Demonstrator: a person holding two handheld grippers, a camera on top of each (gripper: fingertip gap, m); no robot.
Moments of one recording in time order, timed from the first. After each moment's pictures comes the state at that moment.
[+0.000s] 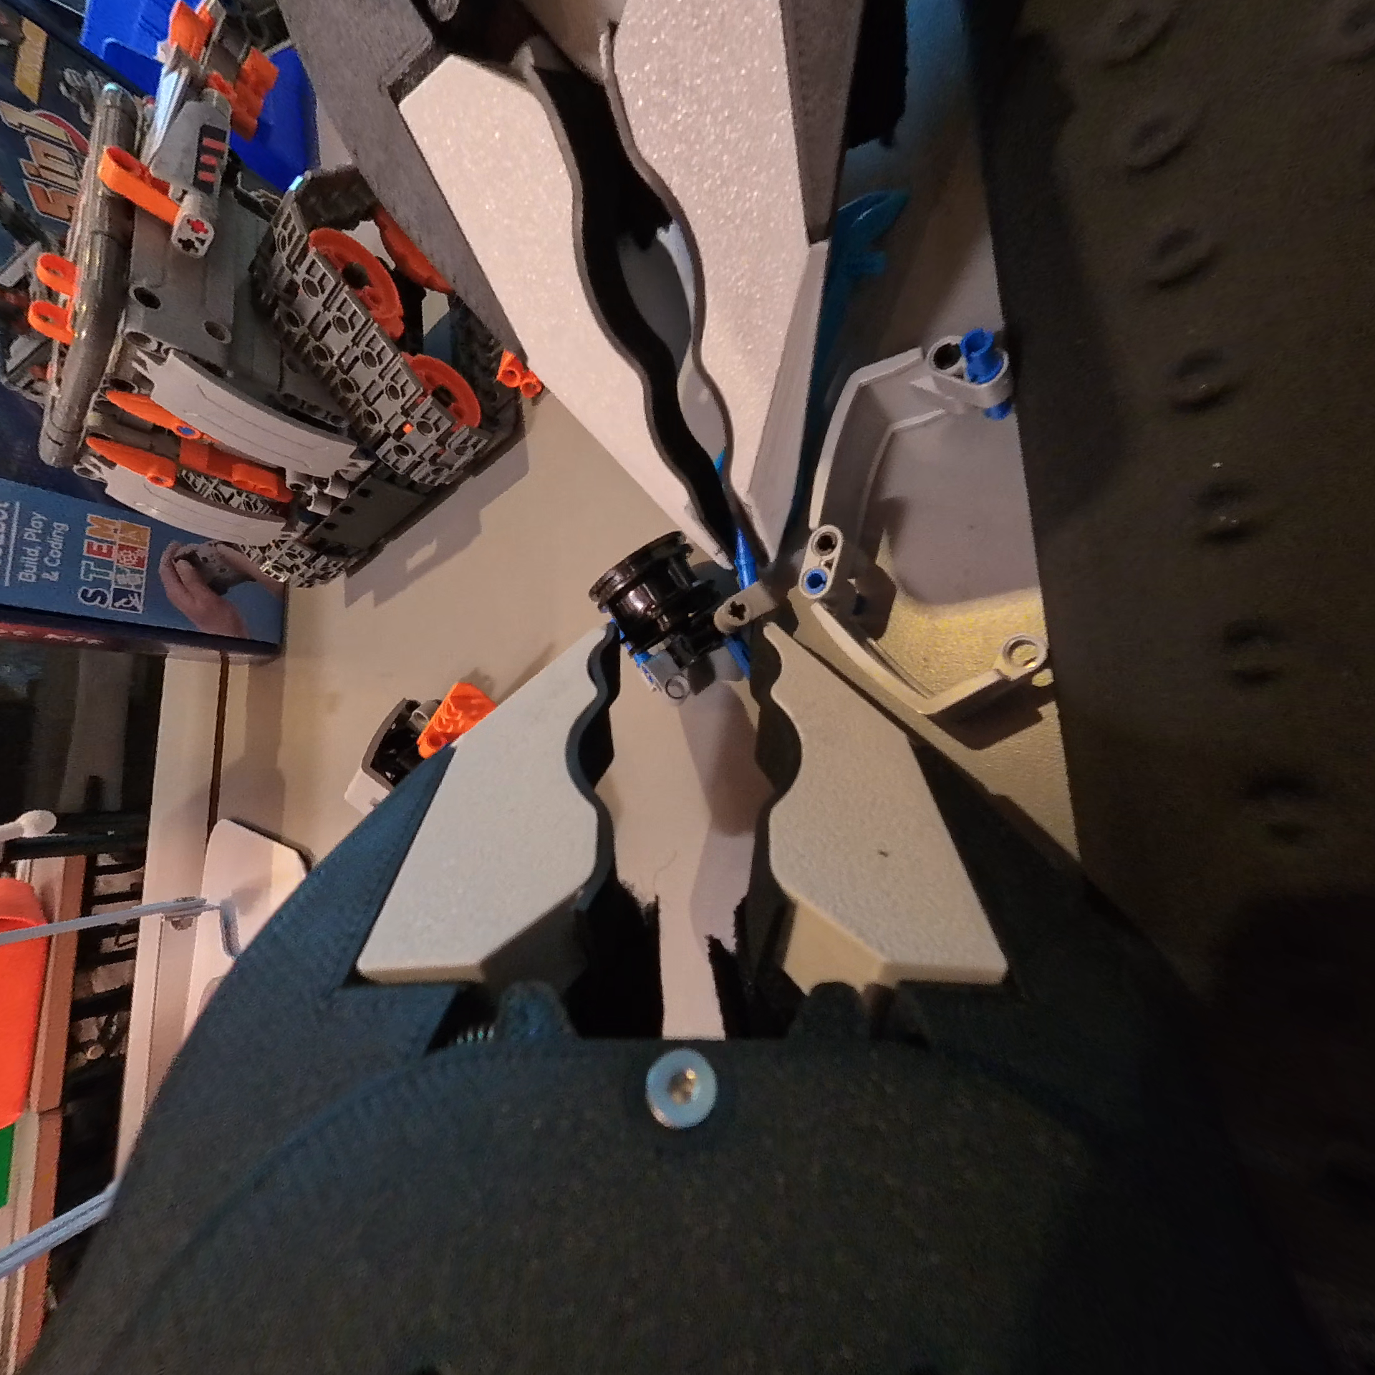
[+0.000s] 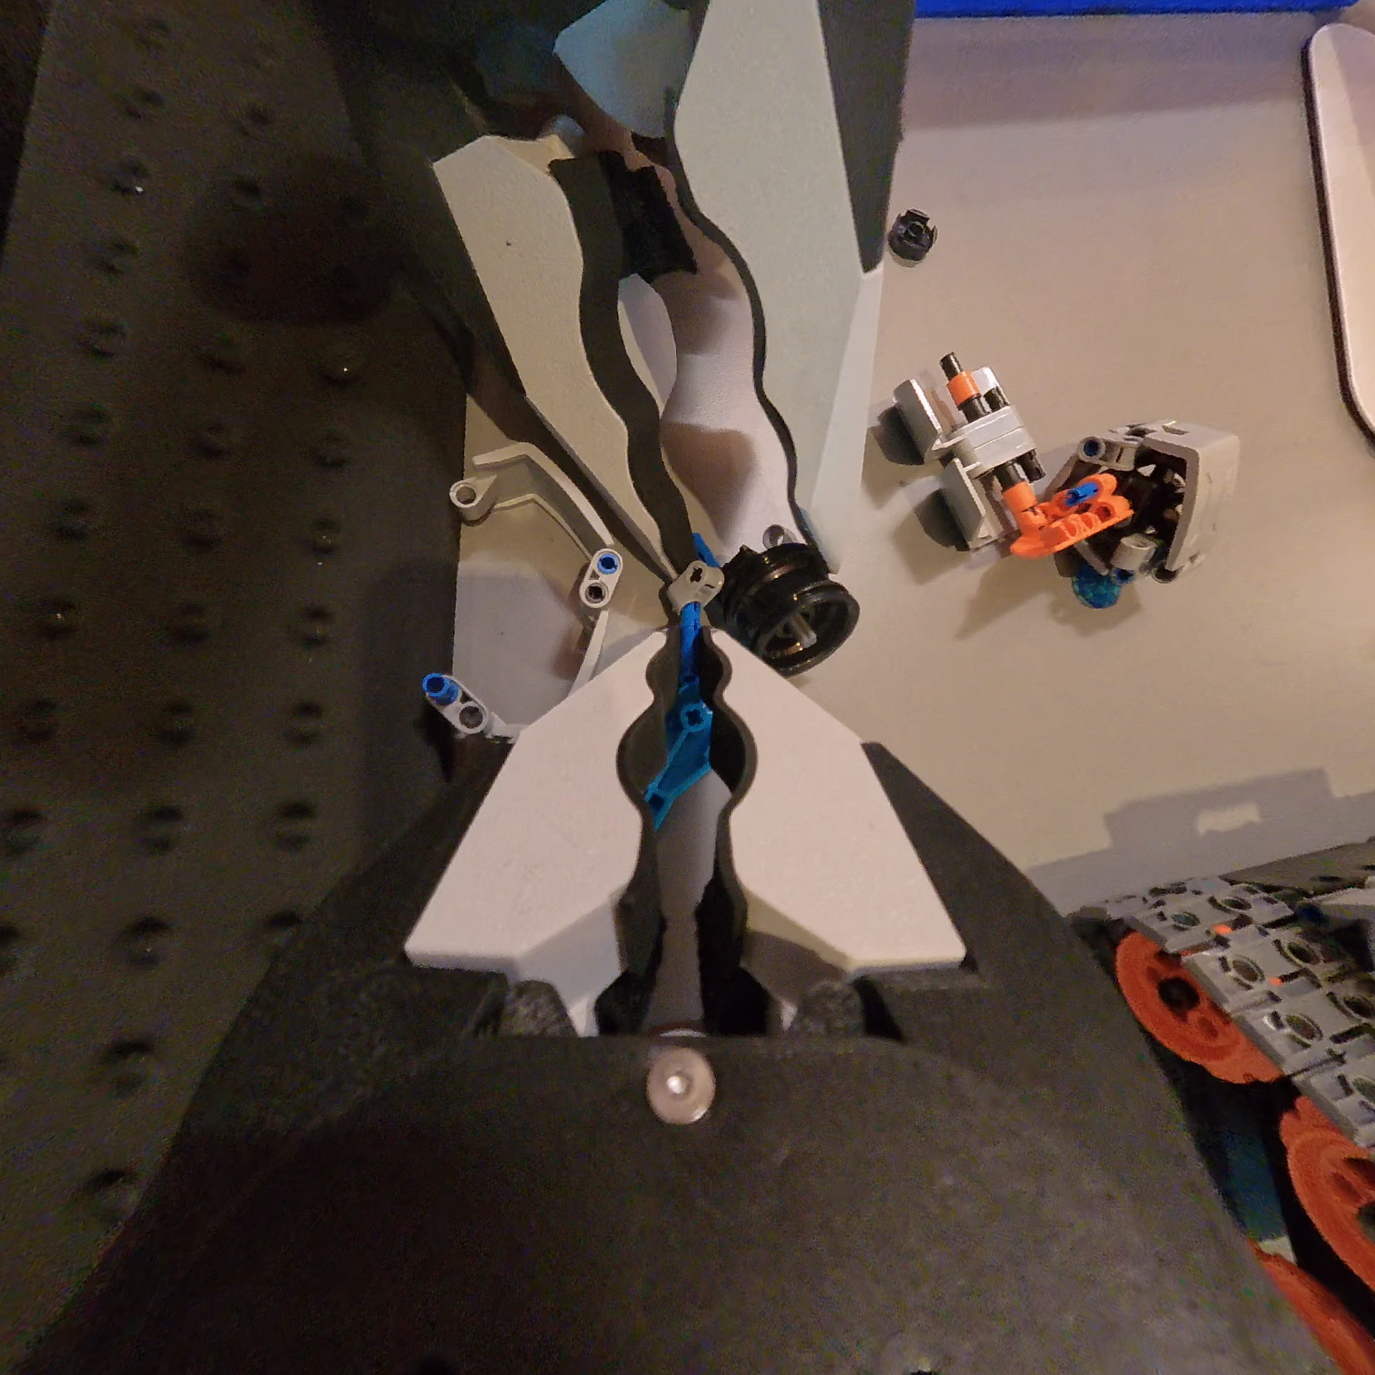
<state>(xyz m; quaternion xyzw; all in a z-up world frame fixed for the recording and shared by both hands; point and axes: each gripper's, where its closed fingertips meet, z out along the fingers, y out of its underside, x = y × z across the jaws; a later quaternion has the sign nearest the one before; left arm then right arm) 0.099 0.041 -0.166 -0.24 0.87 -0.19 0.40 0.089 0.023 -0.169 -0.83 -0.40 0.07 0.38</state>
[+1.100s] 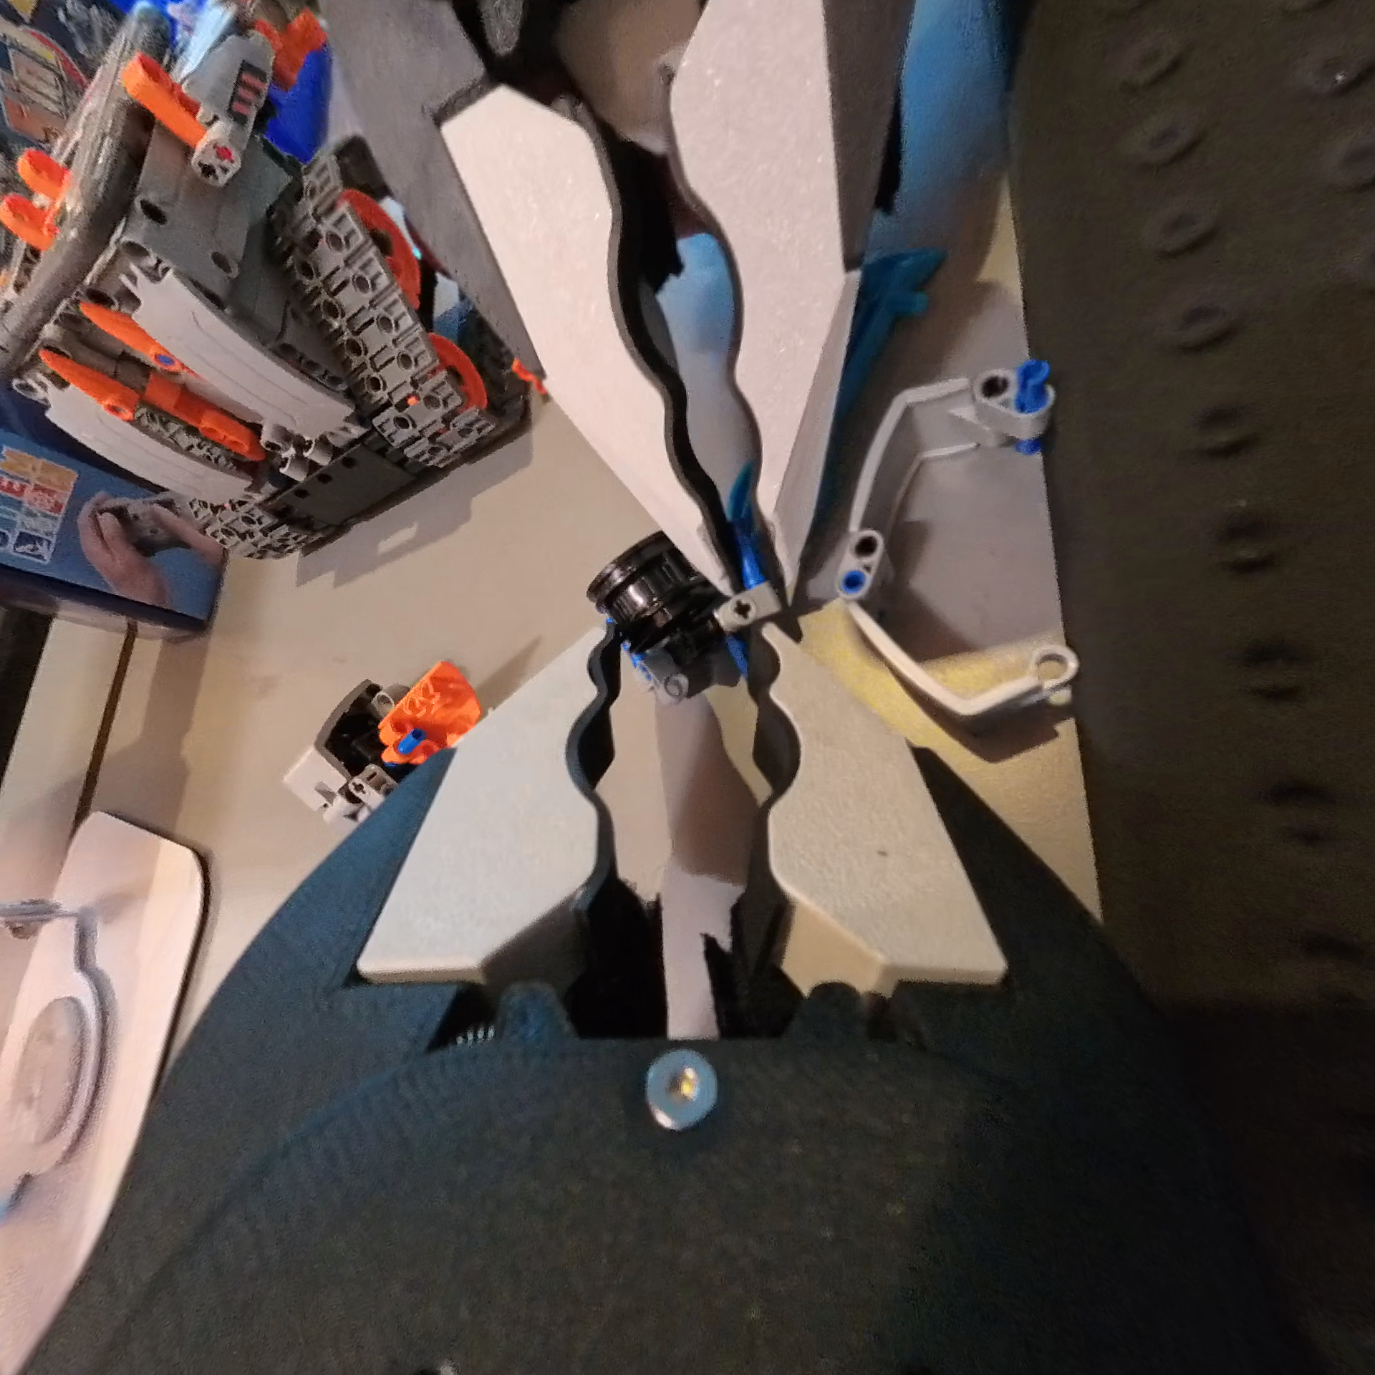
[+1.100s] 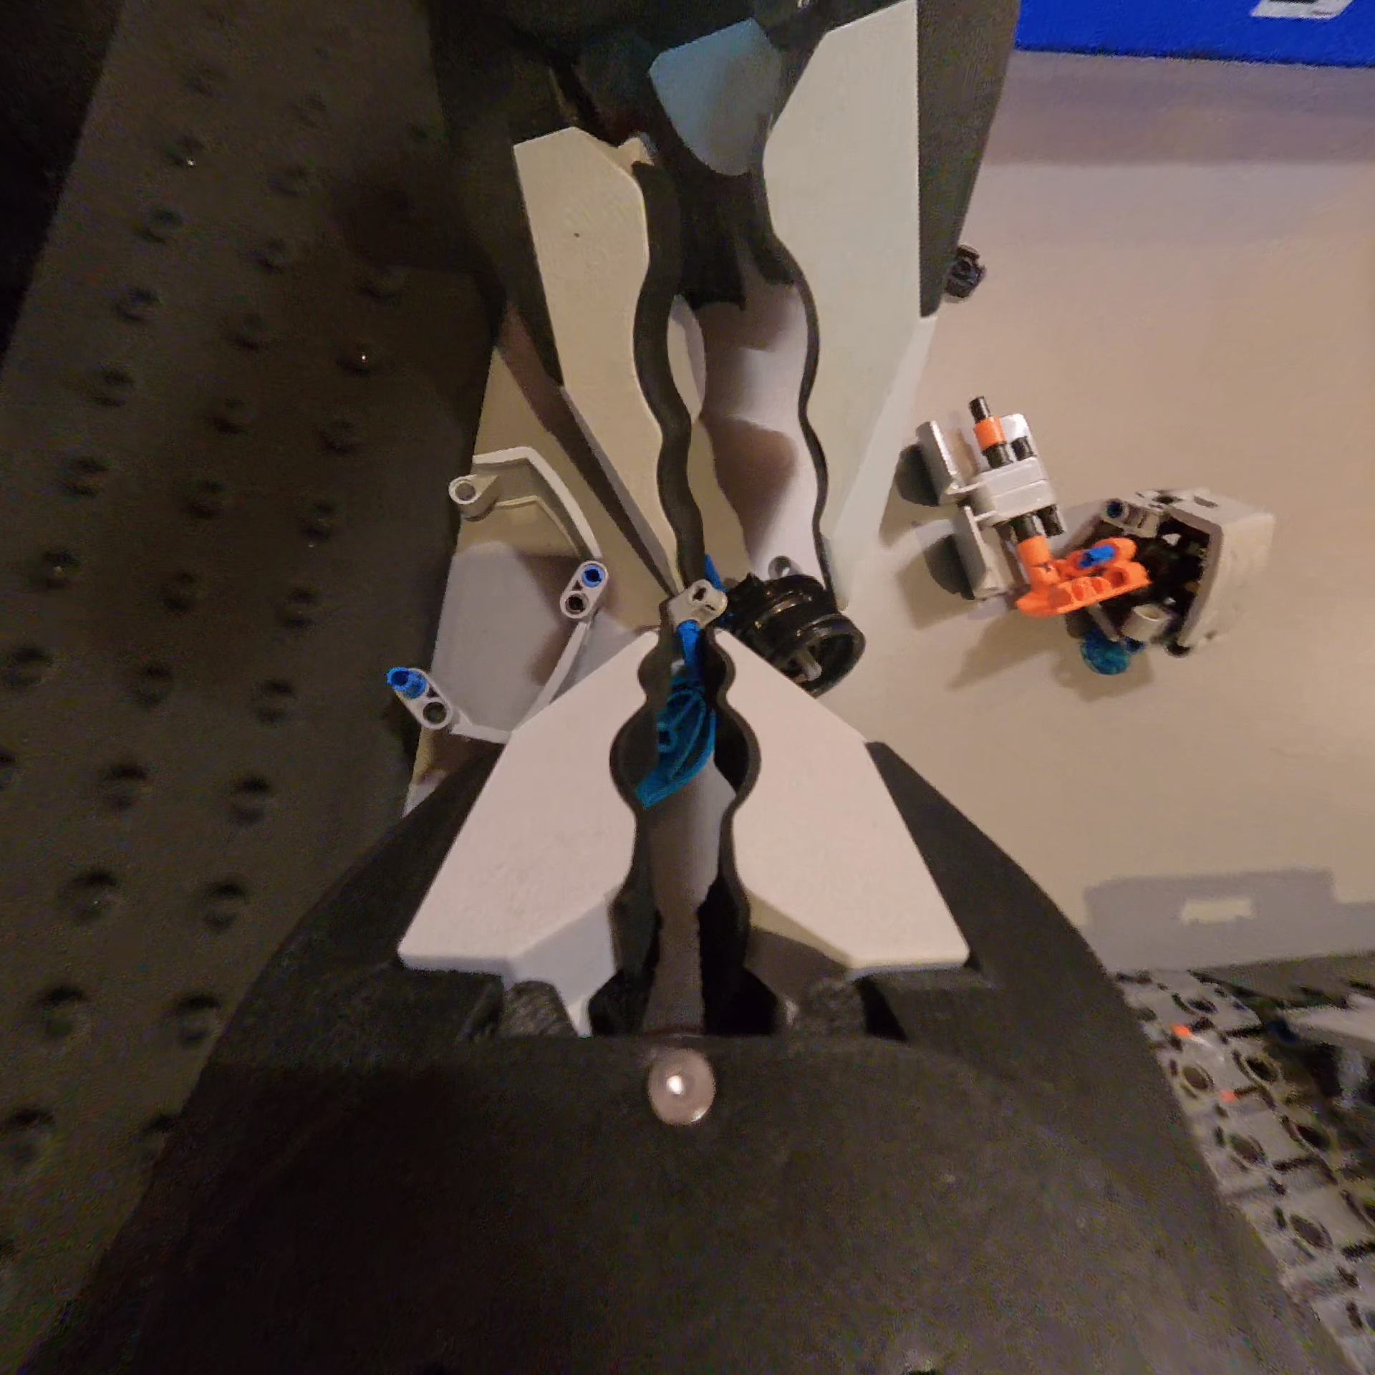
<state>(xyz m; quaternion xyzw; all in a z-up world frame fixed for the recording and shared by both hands) 0.102 0.044 -0.166 -0.28 0.85 -0.26 0.37 0.088 0.029 -0.168 -0.81 -0.45 0.10 0.36</state>
